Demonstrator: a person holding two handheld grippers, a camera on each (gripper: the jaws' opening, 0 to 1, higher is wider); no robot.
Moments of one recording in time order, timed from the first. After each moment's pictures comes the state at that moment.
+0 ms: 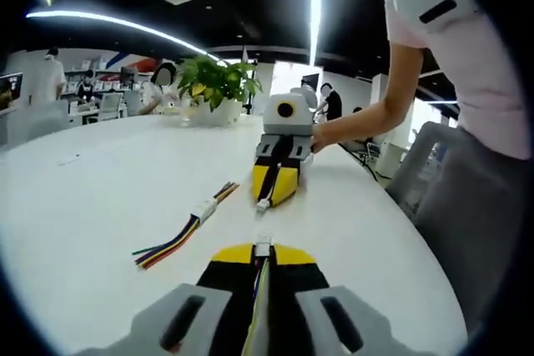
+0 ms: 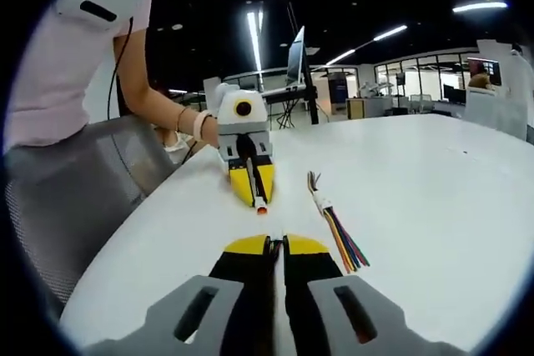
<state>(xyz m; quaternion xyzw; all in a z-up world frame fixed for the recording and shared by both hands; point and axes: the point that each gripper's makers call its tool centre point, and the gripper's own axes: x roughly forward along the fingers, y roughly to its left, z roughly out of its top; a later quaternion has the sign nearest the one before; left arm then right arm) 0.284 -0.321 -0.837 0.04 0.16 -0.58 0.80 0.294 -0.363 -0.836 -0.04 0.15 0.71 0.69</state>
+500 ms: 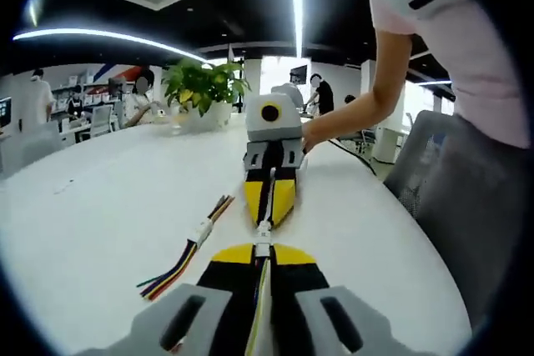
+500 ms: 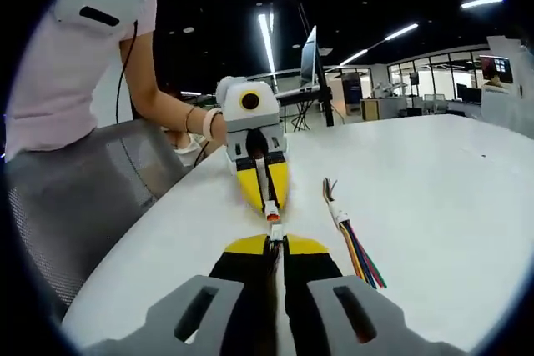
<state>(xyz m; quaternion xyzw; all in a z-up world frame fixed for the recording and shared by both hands) 0.282 -0.330 -0.823 0.09 0.13 -0.60 0.78 0.284 -0.351 -0.835 -0.04 0.16 0.74 0.66</state>
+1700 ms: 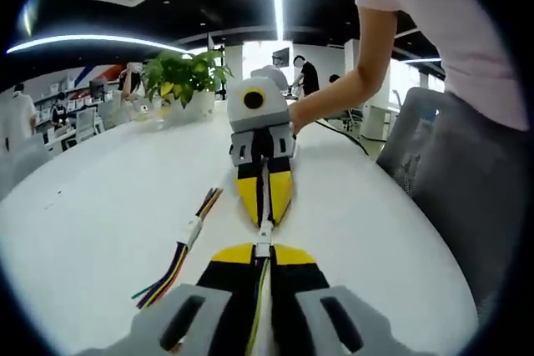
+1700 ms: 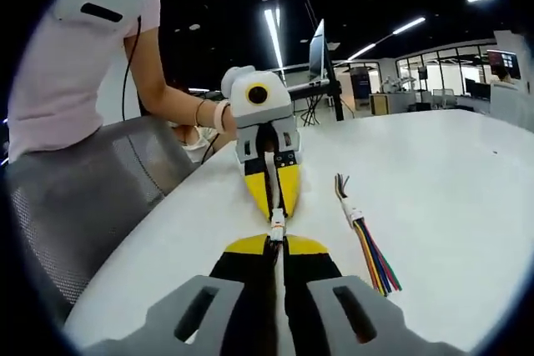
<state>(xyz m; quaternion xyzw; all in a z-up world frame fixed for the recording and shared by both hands) 0.276 -0.339 -0.838 0.14 0.15 -0.63 0.75 0.272 -0.346 -0.842 -0.05 0.17 0.75 0.63</state>
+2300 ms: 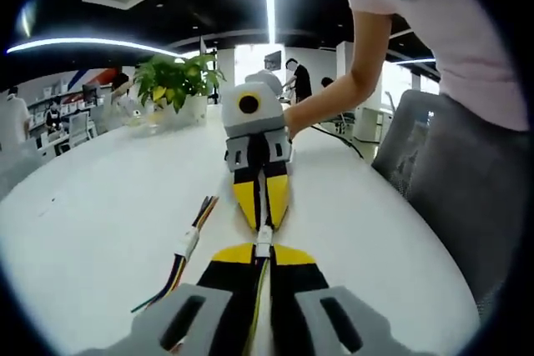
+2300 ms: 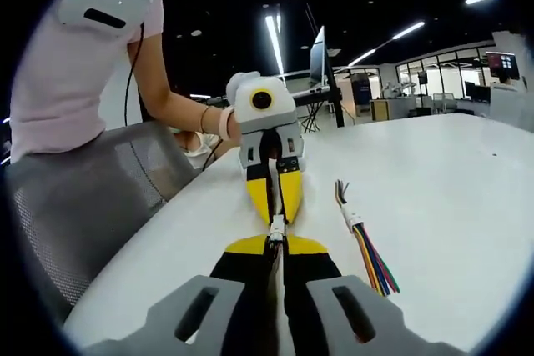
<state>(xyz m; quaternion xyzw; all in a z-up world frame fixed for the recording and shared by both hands) 0.280 -0.345 -0.832 0.12 0.14 -0.64 0.74 0.277 -0.345 -0.836 -0.03 0.16 0.75 0.64</state>
